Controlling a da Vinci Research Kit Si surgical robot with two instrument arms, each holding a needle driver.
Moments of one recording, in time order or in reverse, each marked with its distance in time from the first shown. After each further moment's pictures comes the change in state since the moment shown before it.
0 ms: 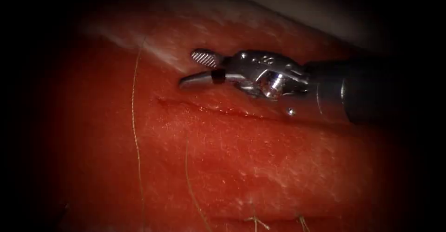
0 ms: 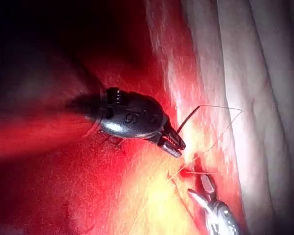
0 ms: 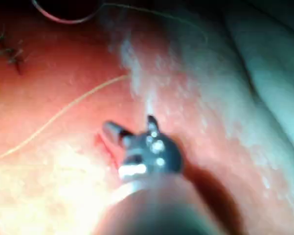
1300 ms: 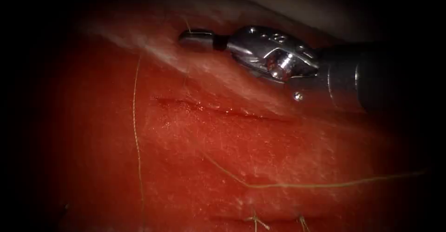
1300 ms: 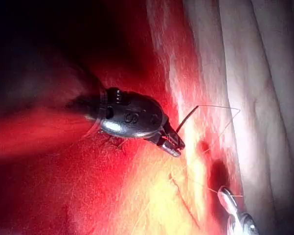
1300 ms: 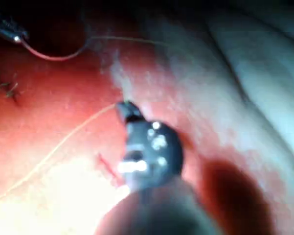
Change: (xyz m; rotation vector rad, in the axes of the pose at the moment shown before) right arm 0.007 -0.002 -0.002 -0.033 0.189 -0.080; left arm -0.001 0.000 0.000 -0.001 -0.022 -0.001
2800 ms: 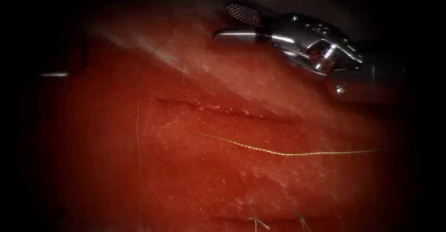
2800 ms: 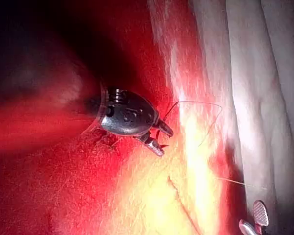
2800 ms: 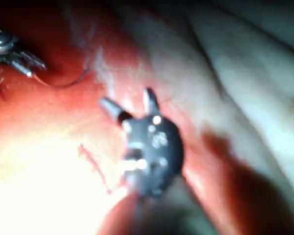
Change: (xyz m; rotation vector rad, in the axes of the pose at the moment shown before) right arm 0.003 0.002 -0.005 -0.165 0.082 -0.062; left arm -0.005 -0.001 0.004 0.045 -0.133 -0.102
